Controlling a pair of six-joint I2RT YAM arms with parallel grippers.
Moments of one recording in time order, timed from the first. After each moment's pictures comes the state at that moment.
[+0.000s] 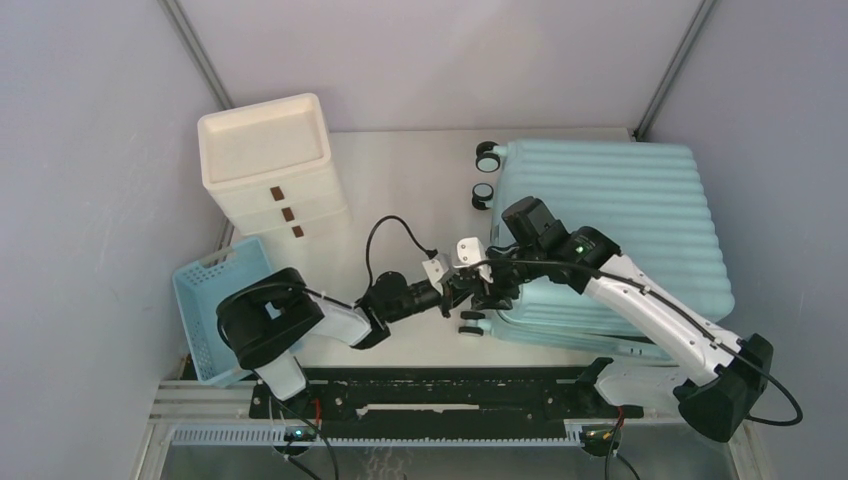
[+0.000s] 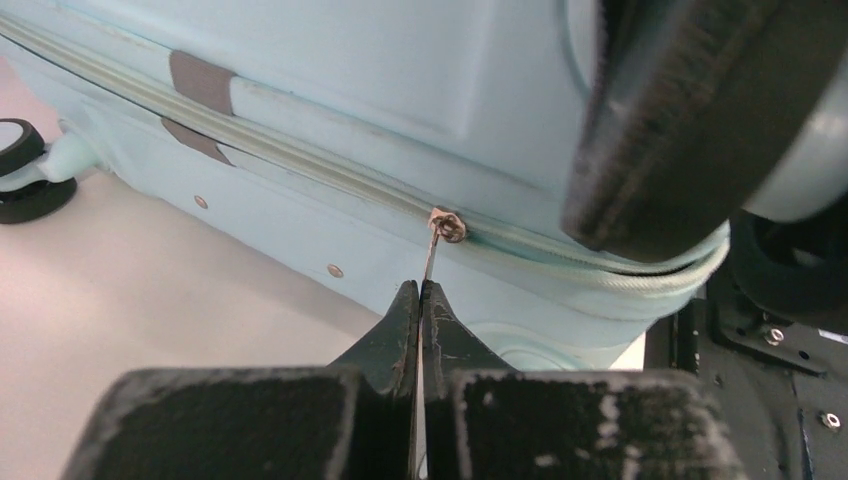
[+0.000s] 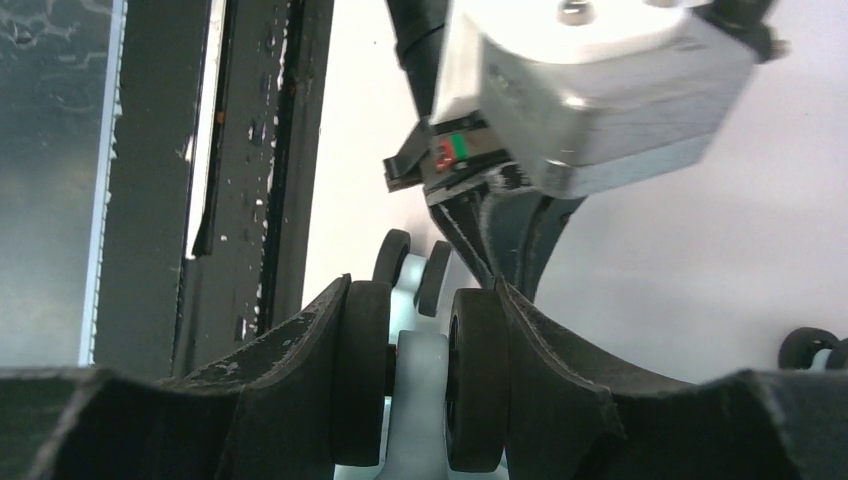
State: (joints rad) left arm -0.97 1.66 0.45 1.23 0.22 -0.12; right arm 0.74 1.18 1.15 -0.90 -0.63 -0.75
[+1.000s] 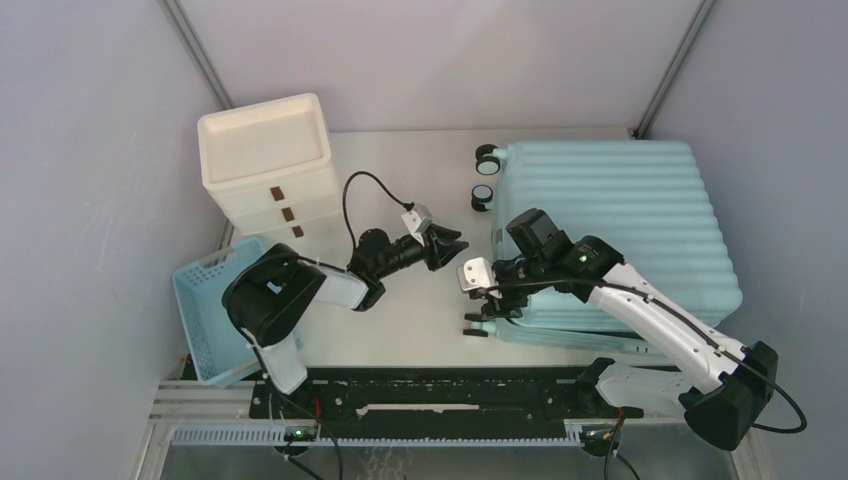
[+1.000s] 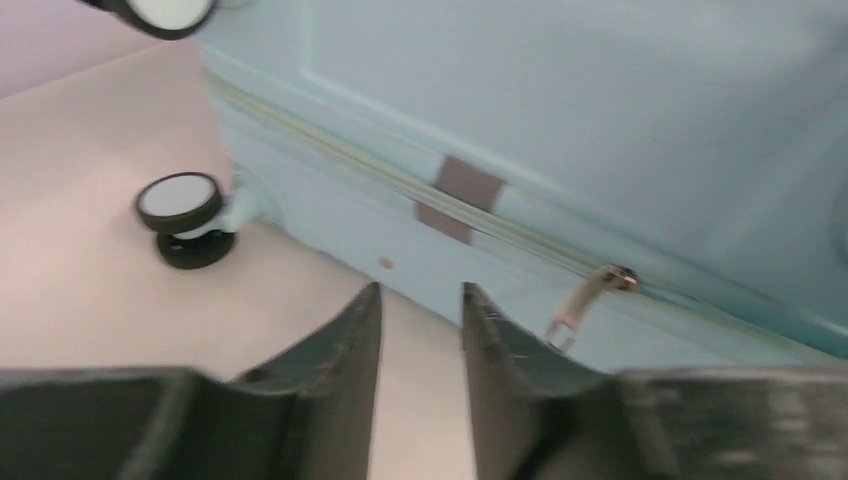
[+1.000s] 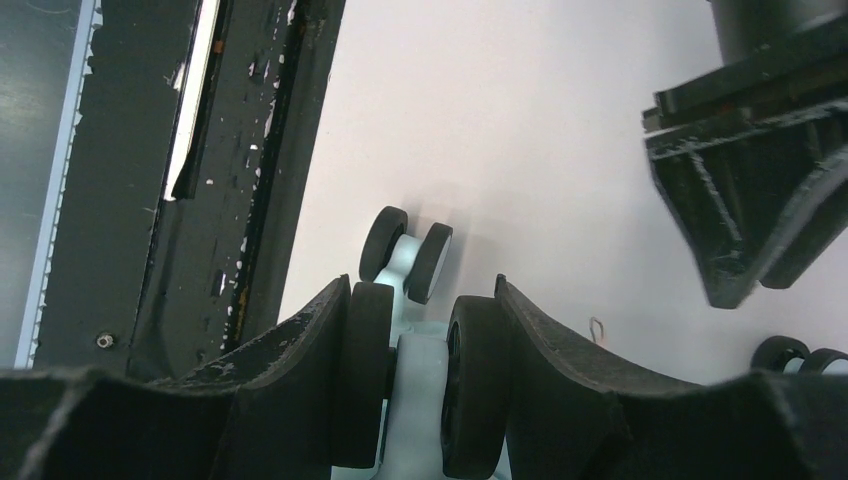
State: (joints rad) left arm -0.67 1.76 0.65 1.20 0.43 -0.20; right arm 0.73 1.12 1.06 -0.95 -0.63 -0.95
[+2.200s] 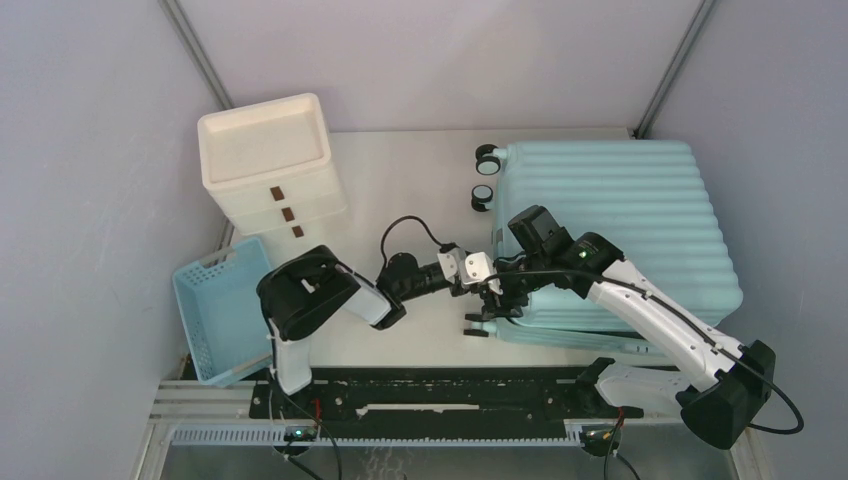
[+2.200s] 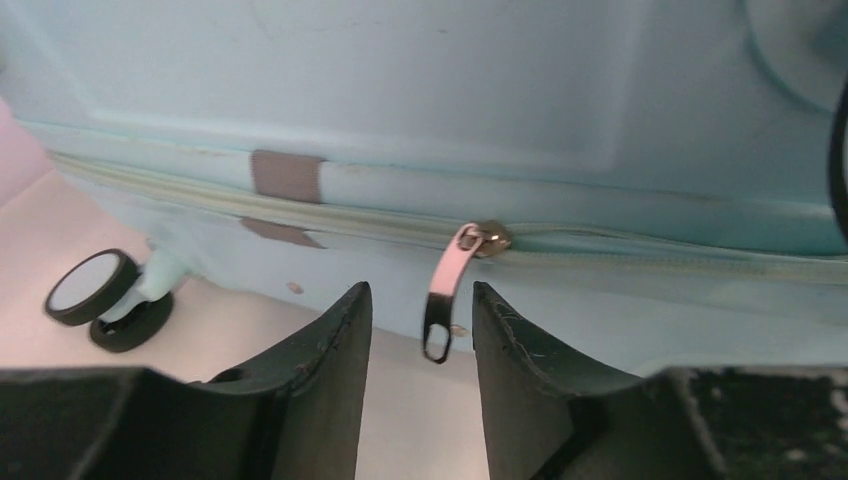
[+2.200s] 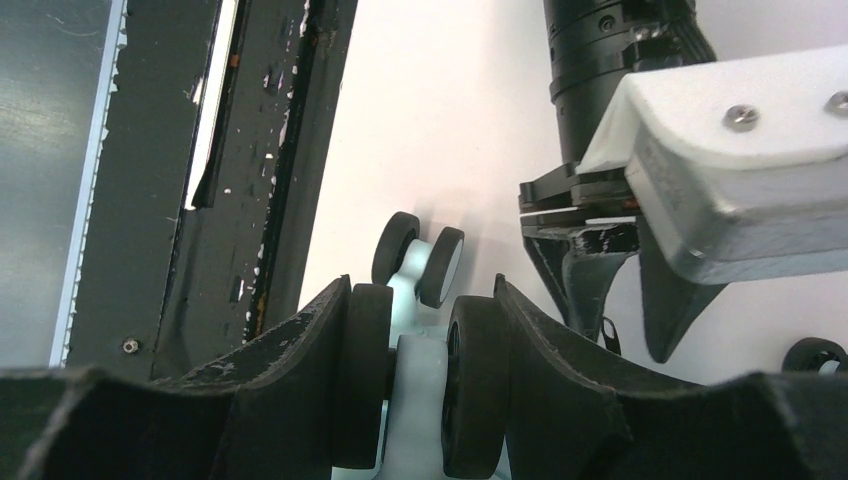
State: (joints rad) left arm -0.87 1.90 0.64 1.34 0.38 0.13; right arm 0.70 1.13 1.07 -0.97 -0.67 -0.93
